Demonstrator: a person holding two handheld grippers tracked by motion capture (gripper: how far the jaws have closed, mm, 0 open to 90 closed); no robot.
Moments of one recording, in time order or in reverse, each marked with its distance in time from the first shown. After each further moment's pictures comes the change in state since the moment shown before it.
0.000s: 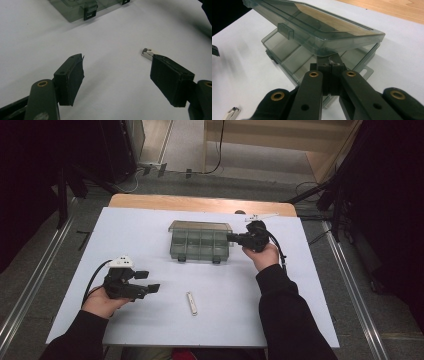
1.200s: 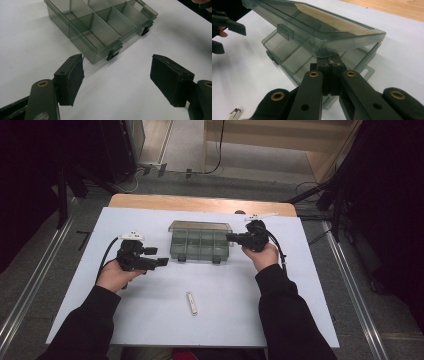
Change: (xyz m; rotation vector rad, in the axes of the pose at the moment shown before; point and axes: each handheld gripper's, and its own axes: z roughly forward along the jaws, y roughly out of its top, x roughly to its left) left arm 0.043 0.053 0.035 -0.062 0.002 -0.014; right arm 0.001 0.001 0.001 0.006 0.001 0.020
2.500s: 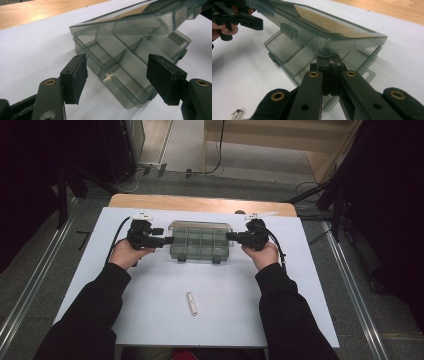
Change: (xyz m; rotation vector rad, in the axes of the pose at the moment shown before) left arm 0.037 0.044 0.035 -0.039 0.065 0.036; right arm 0.000 0.003 0.000 -0.007 0.013 -0.005
